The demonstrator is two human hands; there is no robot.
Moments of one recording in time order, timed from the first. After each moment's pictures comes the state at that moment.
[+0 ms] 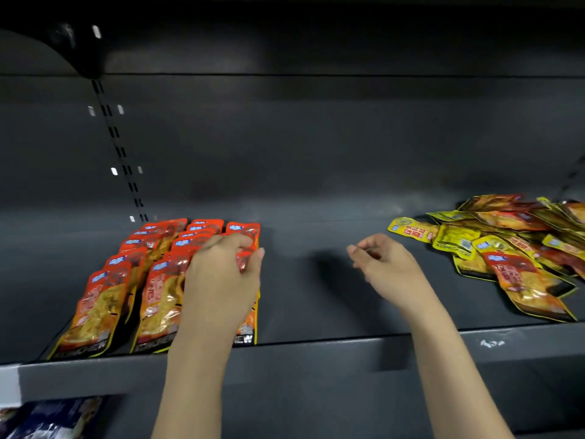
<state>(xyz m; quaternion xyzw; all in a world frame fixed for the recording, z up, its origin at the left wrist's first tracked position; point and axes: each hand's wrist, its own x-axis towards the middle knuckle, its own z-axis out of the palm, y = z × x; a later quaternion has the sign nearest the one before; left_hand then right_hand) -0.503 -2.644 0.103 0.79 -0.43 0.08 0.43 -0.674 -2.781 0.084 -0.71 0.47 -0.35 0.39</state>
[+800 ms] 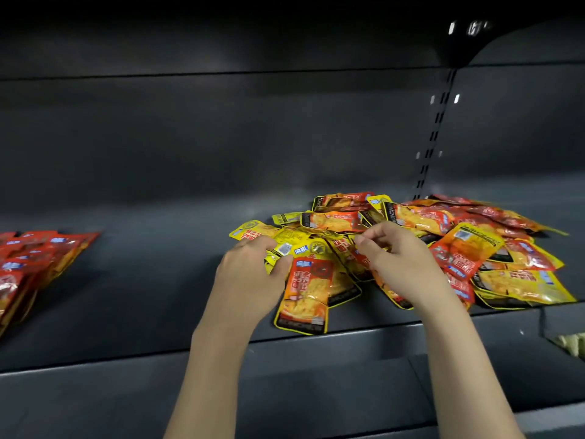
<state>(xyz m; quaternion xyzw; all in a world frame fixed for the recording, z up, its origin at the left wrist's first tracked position) -0.789 -2.823 0.114 0.80 -0.49 -0.02 0.35 -0.957 -2.933 0.108 -0.74 0.45 -0.37 0.34</state>
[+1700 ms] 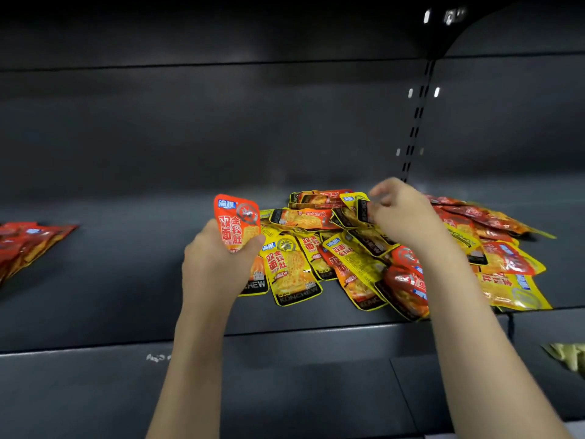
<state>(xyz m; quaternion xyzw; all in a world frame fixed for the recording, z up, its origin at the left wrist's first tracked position) -0.815 -2.853 0.105 0.80 -0.33 -0.02 0.50 -0.993 -3.008 0.140 -0.78 0.48 -0.32 0.26</state>
